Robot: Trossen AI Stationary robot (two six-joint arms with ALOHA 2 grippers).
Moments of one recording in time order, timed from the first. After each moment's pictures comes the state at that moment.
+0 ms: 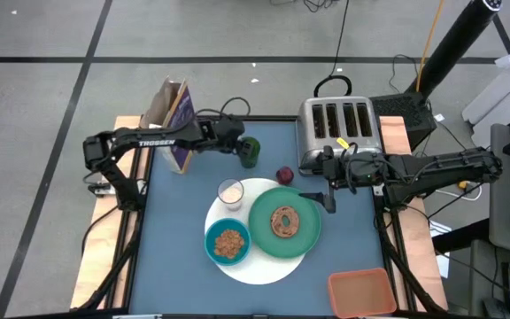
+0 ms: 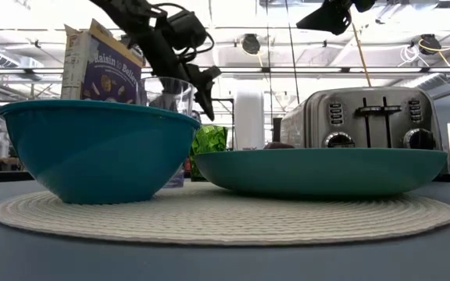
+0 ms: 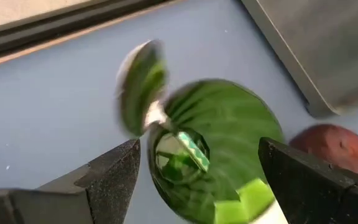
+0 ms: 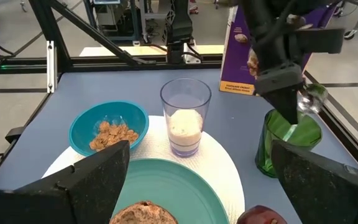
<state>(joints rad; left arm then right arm) 0.38 1.67 1.21 -0.44 -0.15 -0.66 0.09 0.93 0.79 -0.23 0.13 0.07</state>
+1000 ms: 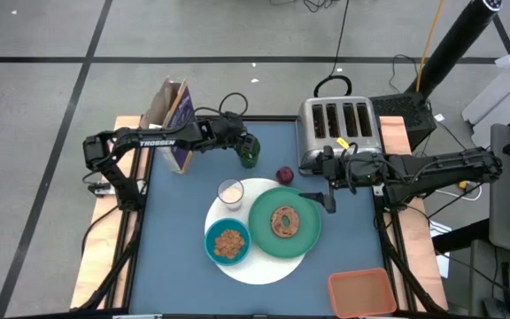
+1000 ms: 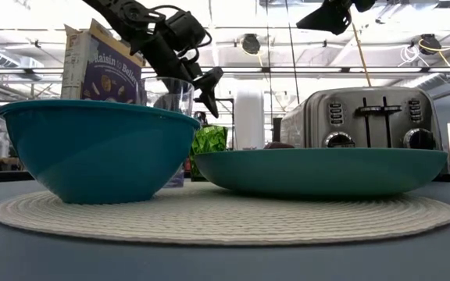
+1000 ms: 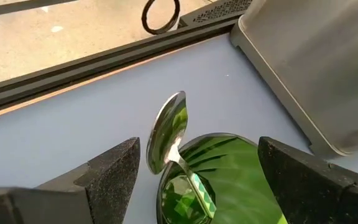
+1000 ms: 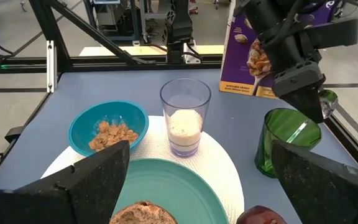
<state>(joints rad) 0.39 1.67 1.16 -0.26 -0.24 -0.60 0.09 0.93 0.79 -0.23 0.13 0.06</state>
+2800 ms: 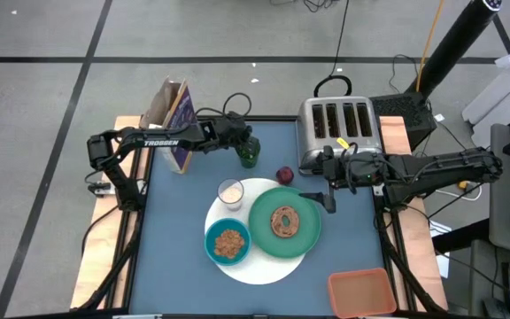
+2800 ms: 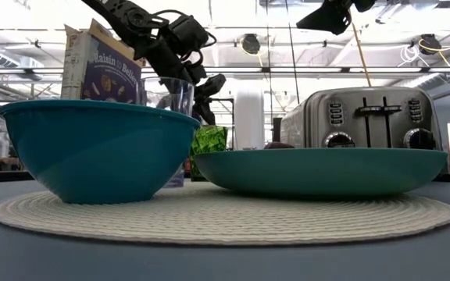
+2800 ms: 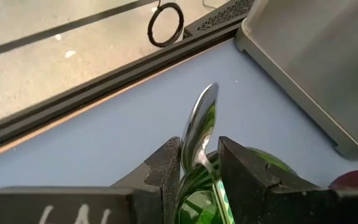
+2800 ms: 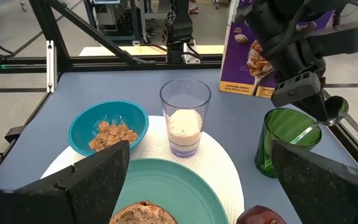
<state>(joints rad) 0.39 1.70 1.16 -0.21 -0.29 -0.48 0.09 0.93 0.79 -0.23 0.13 0.06</state>
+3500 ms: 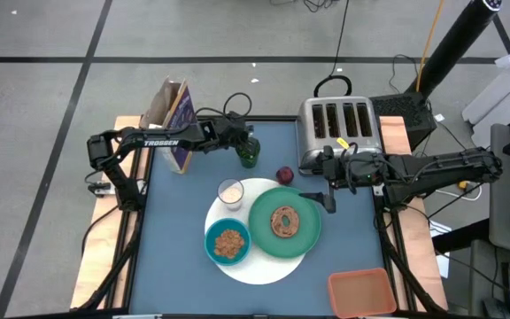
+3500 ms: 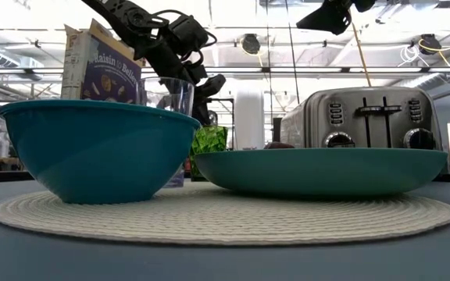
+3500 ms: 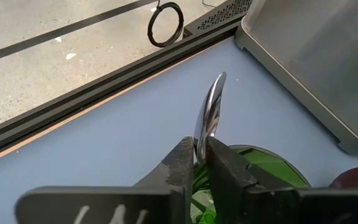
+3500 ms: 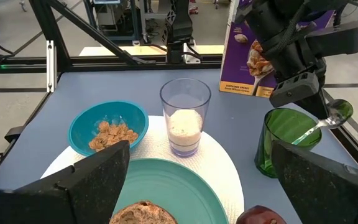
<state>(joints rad) 0.39 1.70 1.16 -0.21 -0.29 -0.45 0.09 0.93 0.79 -0.23 0.13 0.06</state>
